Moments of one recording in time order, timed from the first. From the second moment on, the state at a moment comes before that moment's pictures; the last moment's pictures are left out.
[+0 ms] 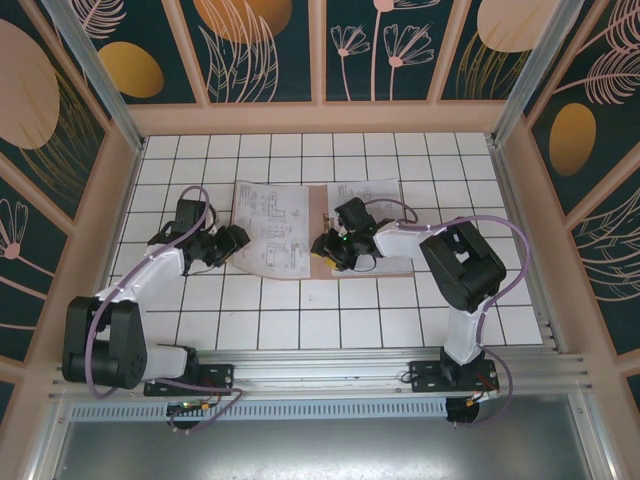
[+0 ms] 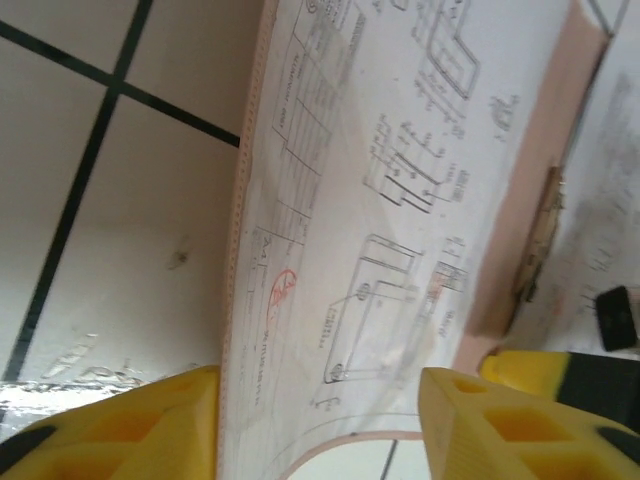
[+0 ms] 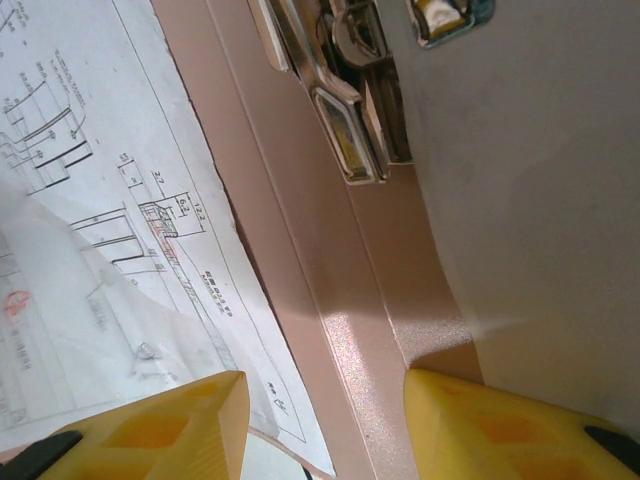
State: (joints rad) left arm -0.13 1.33 0.75 -0.40 0.40 -0.75; right arm 0.66 1.88 1.03 -0.15 -0.44 1.07
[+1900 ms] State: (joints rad) left arm -0.15 1.39 1.24 -0.76 0.16 -0.45; right arm 0.43 1.86 0.99 -0.16 -0.43 1.04
